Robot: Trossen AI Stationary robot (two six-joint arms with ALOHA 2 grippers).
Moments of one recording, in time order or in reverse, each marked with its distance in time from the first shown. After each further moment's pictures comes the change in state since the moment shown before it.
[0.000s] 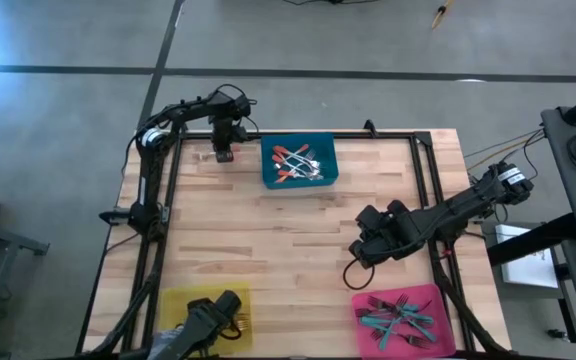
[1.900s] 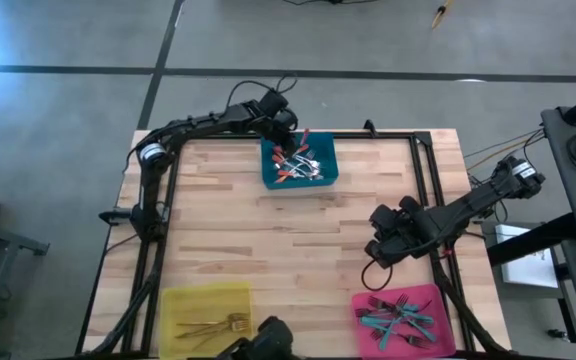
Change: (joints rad) left arm -0.295 -0.127 0.034 0.717 0.574 -0.747; right arm 0.055 -0.133 -0.079 -0.064 0.010 -0.042
